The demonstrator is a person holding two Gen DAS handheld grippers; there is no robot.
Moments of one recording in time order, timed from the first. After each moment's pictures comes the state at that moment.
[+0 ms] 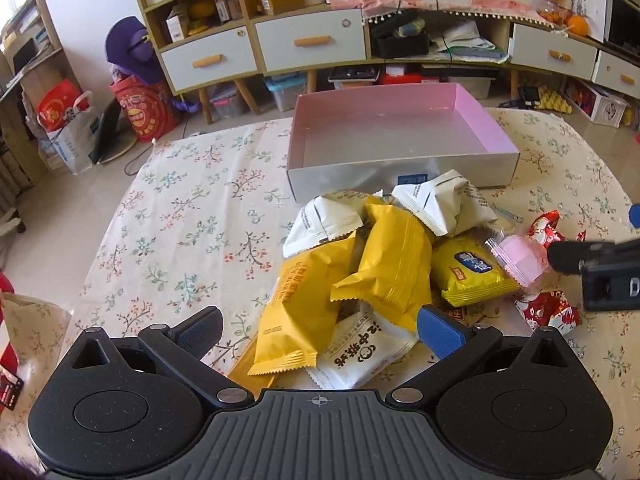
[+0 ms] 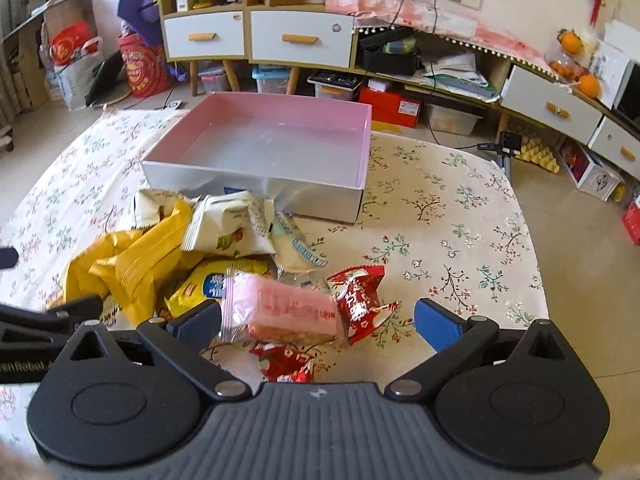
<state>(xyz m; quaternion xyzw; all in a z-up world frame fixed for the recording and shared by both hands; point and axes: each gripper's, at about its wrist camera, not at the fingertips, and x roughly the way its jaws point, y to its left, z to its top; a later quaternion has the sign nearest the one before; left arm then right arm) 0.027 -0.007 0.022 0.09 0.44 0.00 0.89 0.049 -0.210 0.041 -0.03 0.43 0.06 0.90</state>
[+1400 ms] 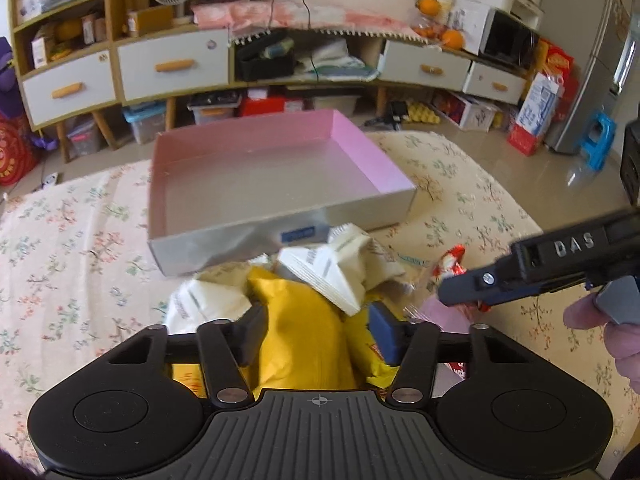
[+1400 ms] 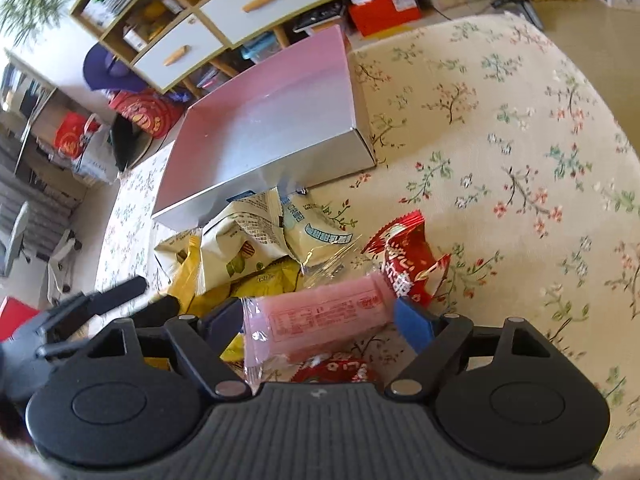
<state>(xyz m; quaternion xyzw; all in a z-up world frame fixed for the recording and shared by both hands) 0.092 -0.008 0.008 0.04 0.41 -0.24 0.88 0.094 -0.265 0.003 0.25 0.52 0.10 0.81</state>
